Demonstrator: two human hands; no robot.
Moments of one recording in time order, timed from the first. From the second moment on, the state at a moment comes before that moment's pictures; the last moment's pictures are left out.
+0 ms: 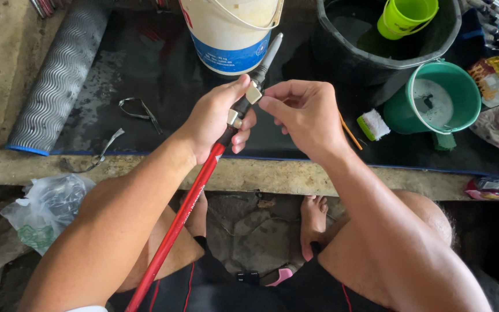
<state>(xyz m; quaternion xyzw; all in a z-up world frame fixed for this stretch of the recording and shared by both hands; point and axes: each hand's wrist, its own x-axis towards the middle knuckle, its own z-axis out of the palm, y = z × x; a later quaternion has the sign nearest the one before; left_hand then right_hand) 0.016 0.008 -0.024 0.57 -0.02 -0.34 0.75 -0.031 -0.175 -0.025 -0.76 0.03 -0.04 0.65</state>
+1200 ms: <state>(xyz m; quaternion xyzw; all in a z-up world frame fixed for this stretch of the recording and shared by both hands) 0.014 0.004 -0.025 0.64 0.02 -0.26 0.72 -0.030 -0.153 -0.053 -0.71 0.02 -0.09 0.70</state>
